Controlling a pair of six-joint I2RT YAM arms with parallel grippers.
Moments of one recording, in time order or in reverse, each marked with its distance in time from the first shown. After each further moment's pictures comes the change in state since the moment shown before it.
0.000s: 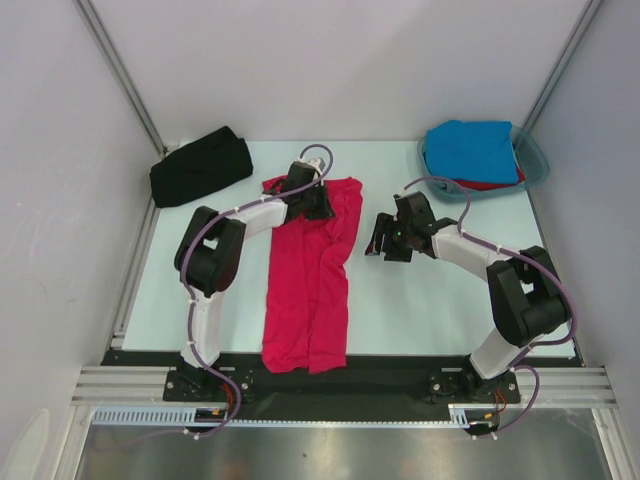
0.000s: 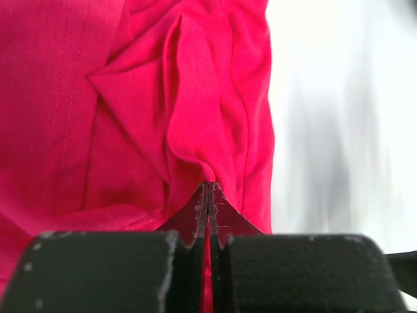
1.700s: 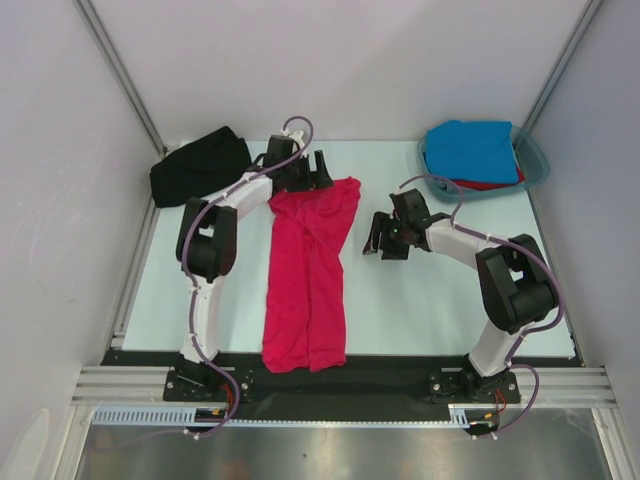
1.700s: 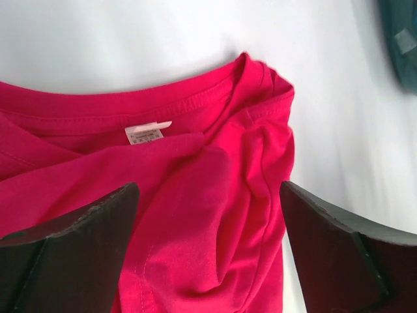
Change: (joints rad) left arm 0.138 0.132 0.295 -0.080 0.100 0.100; right arm -0.010 0.095 0.060 -0.003 -0.029 -0.022
